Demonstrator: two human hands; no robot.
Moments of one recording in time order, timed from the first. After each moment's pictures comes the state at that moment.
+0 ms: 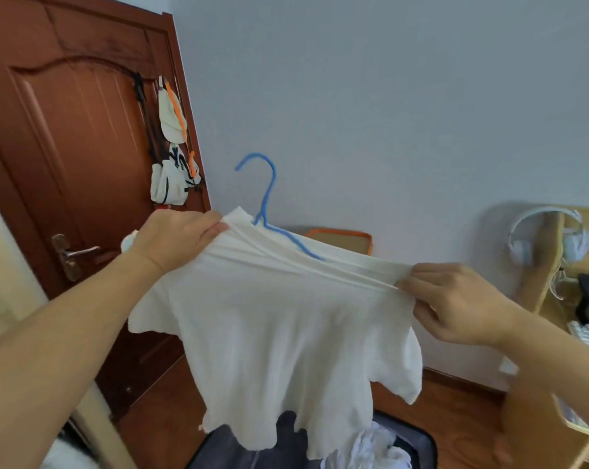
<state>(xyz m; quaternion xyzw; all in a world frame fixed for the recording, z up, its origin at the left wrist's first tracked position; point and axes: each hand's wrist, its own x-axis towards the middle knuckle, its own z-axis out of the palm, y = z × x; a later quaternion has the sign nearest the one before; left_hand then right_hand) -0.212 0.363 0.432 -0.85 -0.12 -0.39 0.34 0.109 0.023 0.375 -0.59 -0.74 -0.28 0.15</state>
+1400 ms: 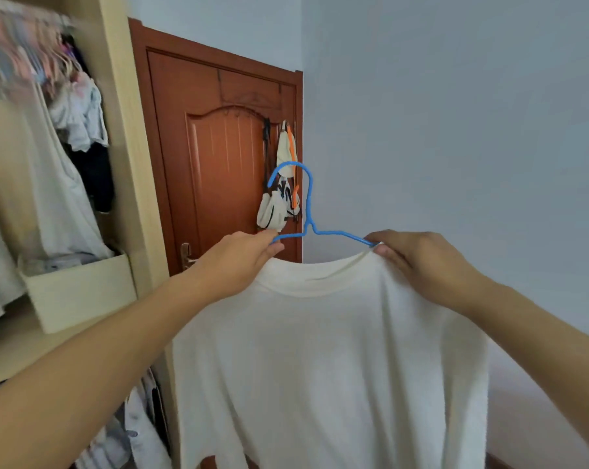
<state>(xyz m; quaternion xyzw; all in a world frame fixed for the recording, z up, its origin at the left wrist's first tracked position) -0.336 0.331 0.477 -0.89 -0.35 -0.27 0.03 -0.039 0.206 0.478 -0.56 -0.74 -0.19 0.31</state>
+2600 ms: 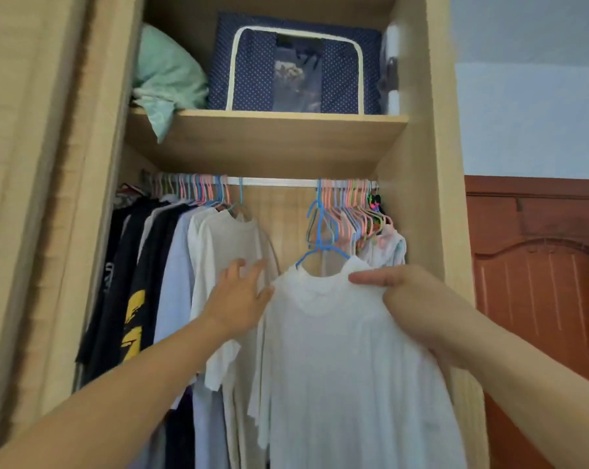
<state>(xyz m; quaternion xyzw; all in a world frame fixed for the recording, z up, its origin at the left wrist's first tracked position) -0.818 0.541 0.640 -0.55 -0.71 -0.36 0.25 -0.517 0.525 0.668 -0.32 -0.81 0.22 0.45</state>
